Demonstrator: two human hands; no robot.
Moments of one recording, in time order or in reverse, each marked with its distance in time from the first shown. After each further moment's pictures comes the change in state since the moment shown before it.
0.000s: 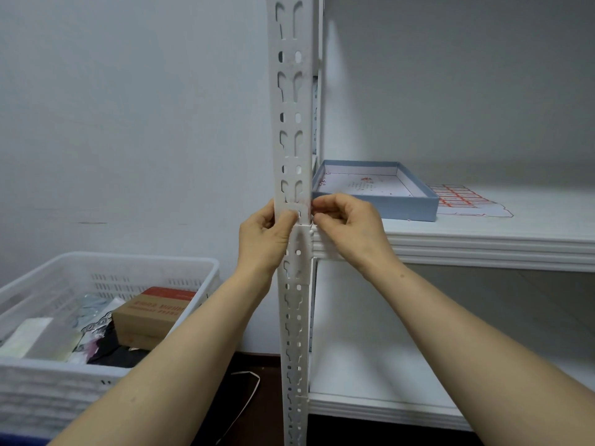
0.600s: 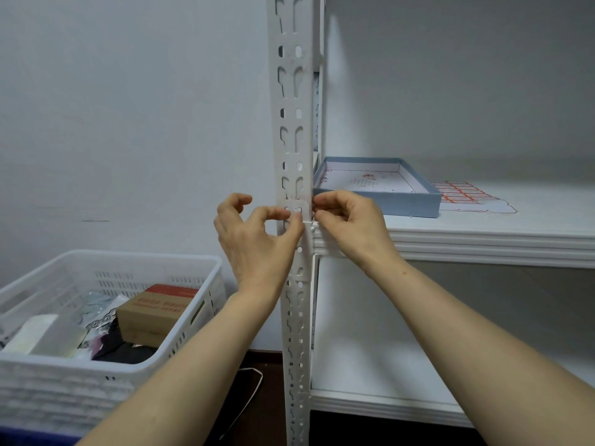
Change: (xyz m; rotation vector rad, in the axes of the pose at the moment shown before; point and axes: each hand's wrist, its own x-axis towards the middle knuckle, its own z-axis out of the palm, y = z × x) left_hand -0.005 -0.020 -0.004 0.586 0.385 0.395; right_hand 0.000 0.002 -0.002 -0.023 -0.004 -0.028
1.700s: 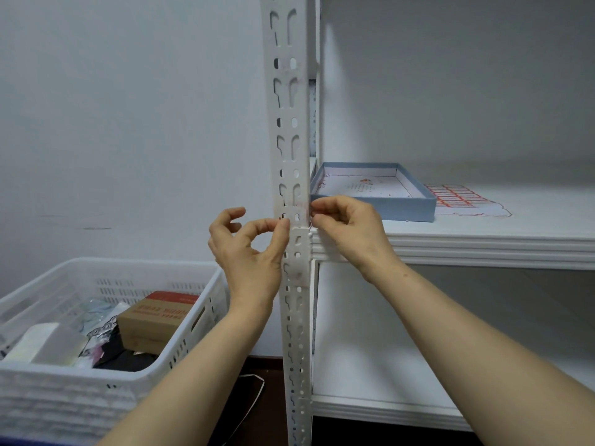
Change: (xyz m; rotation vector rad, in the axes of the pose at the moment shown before) left_hand -0.011 0.009 -0.018 -0.243 -0.076 -0.165; right_hand -0.003 -0.005 -0.003 0.098 -0.005 0.071
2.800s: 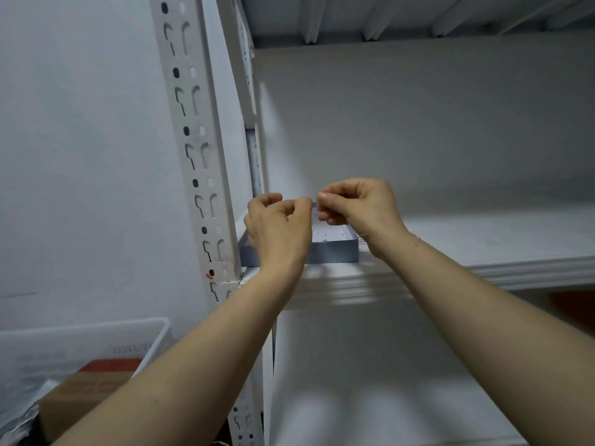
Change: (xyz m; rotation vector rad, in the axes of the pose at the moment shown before) left_hand 0.017 0.101 0.113 -0.075 -0.226 -0.047; right_hand 0.044 -0.029 -0.116 0.111 0.146 -0.045
